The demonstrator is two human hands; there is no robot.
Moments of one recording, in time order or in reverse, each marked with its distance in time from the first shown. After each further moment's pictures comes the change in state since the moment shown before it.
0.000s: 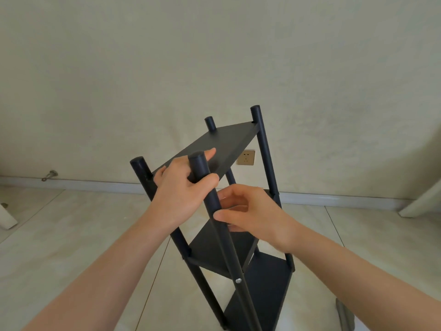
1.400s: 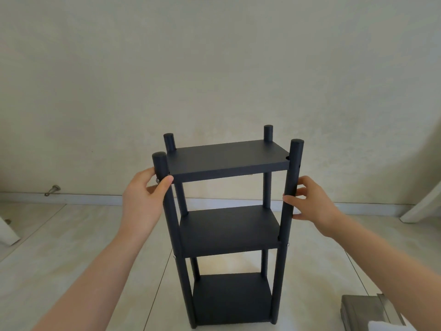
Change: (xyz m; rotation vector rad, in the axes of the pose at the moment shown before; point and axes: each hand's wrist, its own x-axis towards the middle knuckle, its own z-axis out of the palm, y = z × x) left_hand 0.024 -0.067 -0.030 0.014 0.333 -0.066; right_hand 0.011 0.066 -0.104 -0.059 0.511 0.258
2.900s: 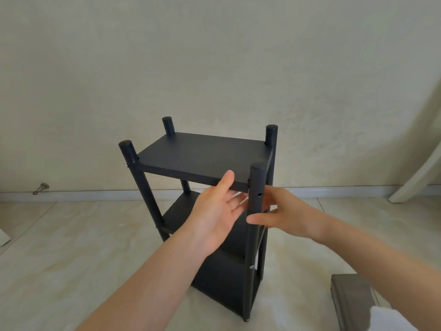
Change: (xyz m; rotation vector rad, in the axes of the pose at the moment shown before) left_hand -0.073 0.079 0.092 -0.904 -0.632 -0.710; right_hand -0.048 -0.006 0.009 -0.243 -0.415 -0.237
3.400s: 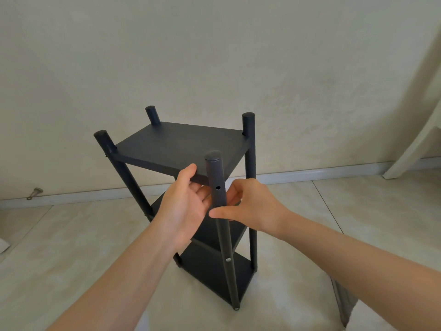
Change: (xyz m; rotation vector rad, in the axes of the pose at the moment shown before) left_hand -0.005 0.001 -0.014 0.028 0.114 0.090; right_hand -0.005 -0.029 0.035 0.053 0.155 0.013
